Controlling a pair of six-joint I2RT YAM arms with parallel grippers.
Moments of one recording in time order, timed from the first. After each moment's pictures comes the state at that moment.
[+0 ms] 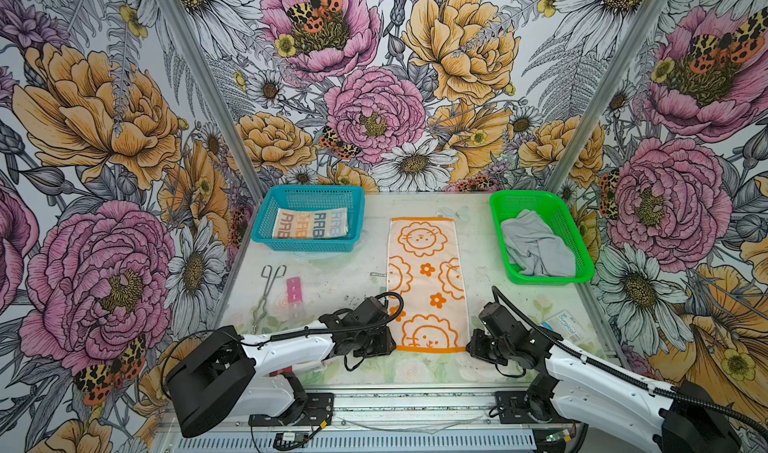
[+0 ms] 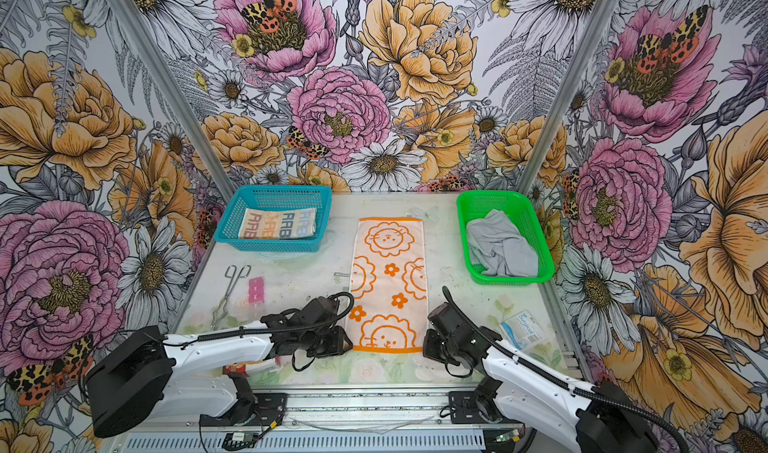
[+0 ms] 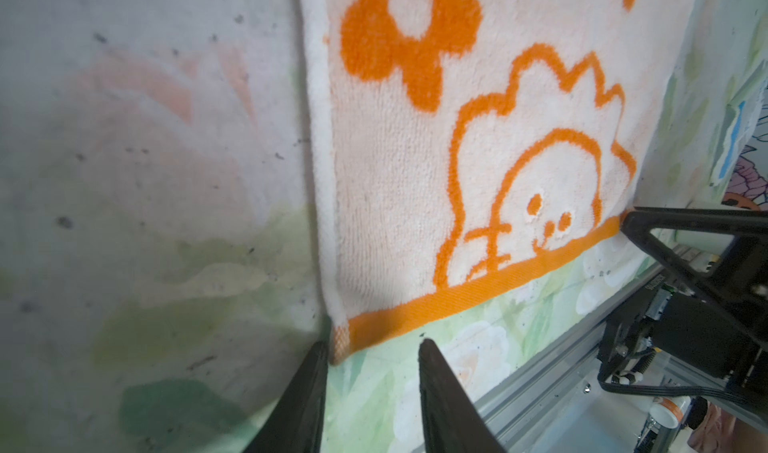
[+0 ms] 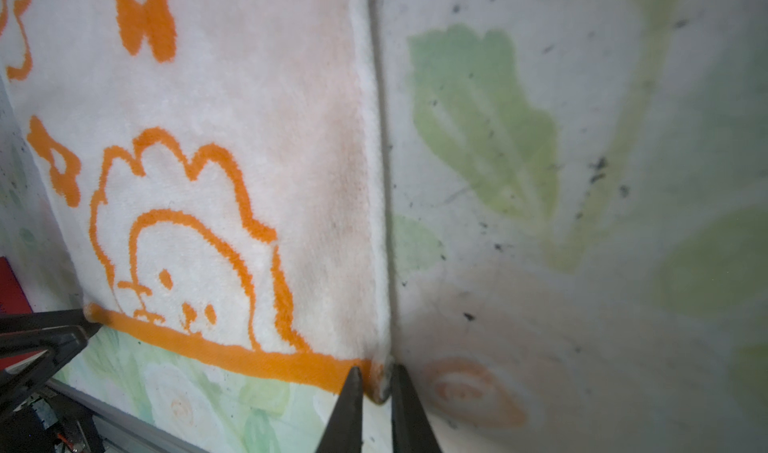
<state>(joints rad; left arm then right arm) -0.91 1.28 0.50 -0.26 0.20 -0.95 0.70 0.90 0.32 -0.54 -0.15 0.95</state>
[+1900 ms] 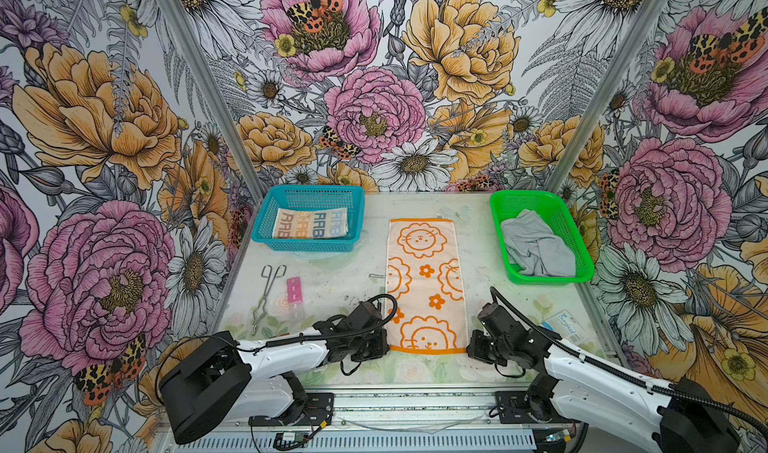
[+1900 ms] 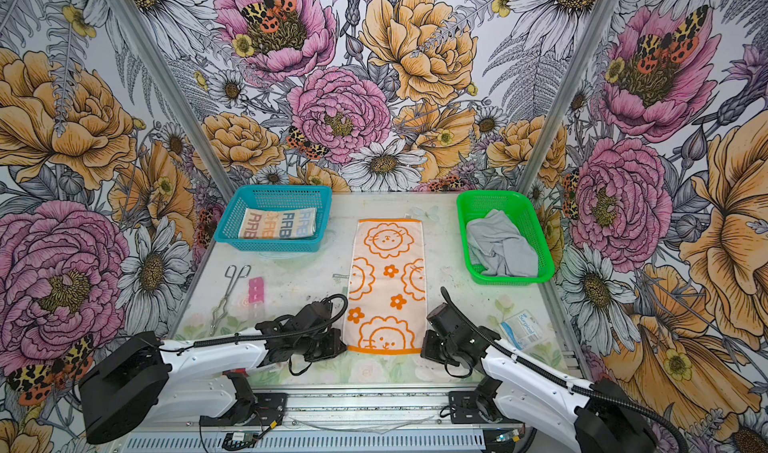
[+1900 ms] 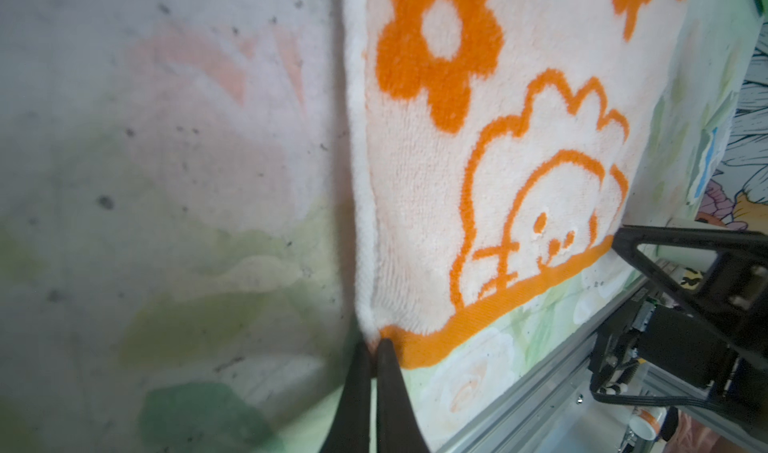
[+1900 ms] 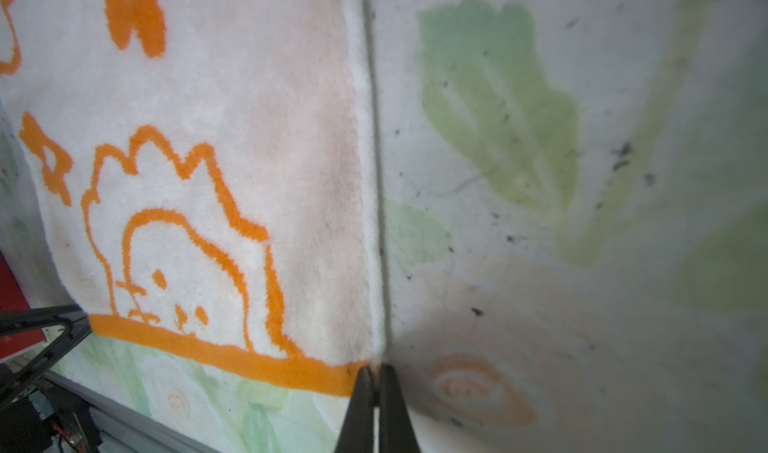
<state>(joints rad) -0.90 1.23 0.41 -0.18 0.19 -1.01 0.70 0.91 0.32 -0.54 -0.16 0.95</state>
